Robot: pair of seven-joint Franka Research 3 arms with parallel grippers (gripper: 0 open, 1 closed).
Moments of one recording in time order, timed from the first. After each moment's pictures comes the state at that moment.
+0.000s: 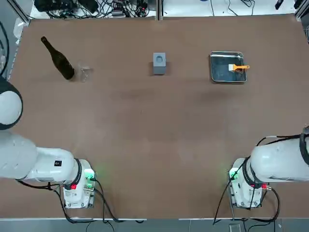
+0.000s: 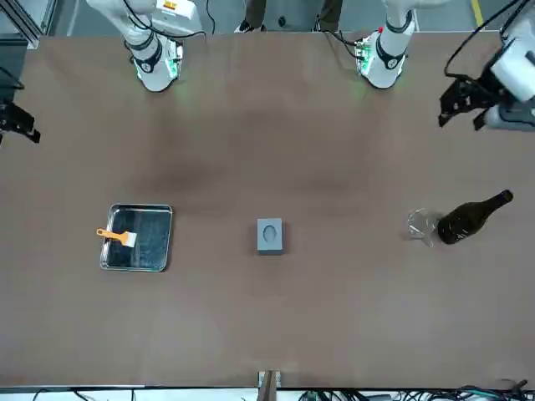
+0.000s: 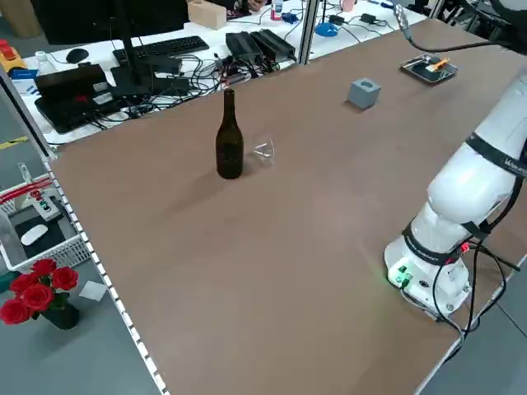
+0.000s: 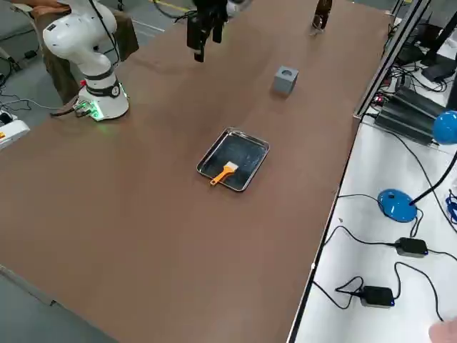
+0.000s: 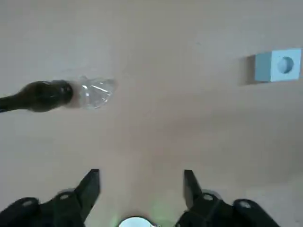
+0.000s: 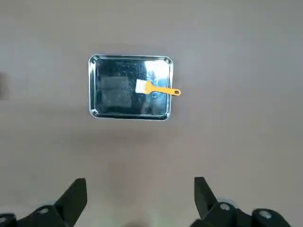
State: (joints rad) left arm -0.06 0.03 -0.13 -1.45 -0.05 1.42 -0.08; right arm -0.09 0.03 -0.13 -1.53 0.08 1.48 -0.22
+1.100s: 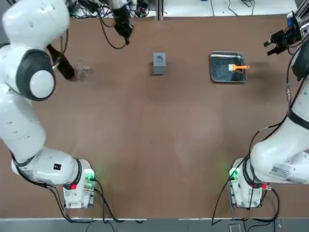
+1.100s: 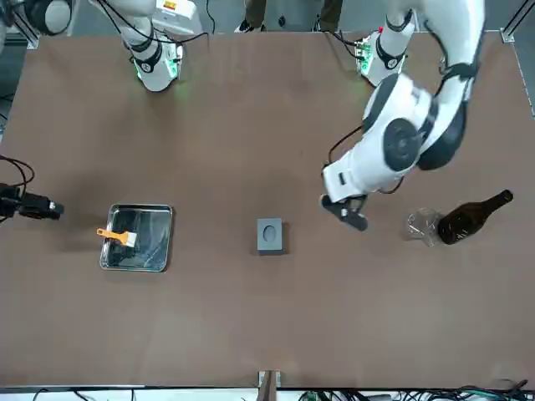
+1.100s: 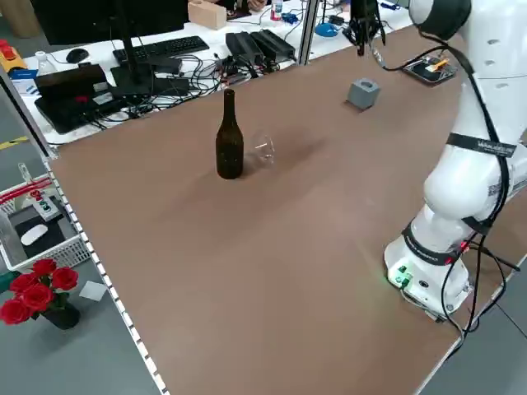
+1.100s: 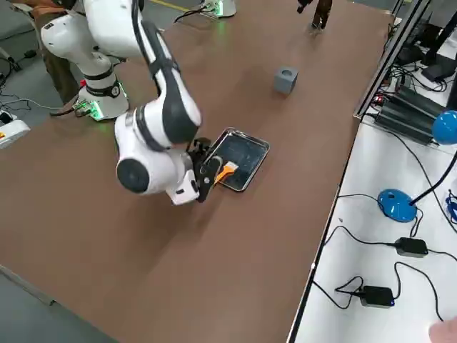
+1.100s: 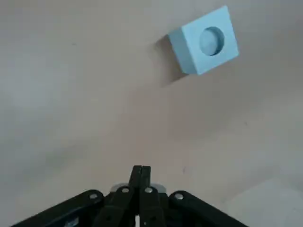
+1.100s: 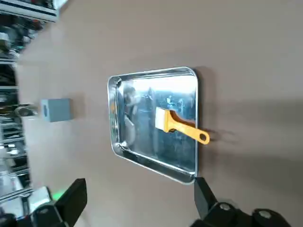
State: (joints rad) left arm -0.20 0.47 -0.38 -1.46 -0.06 1.78 -0.08; right arm -0.23 0.68 -0.49 -1.53 0.93 1.48 -0.91
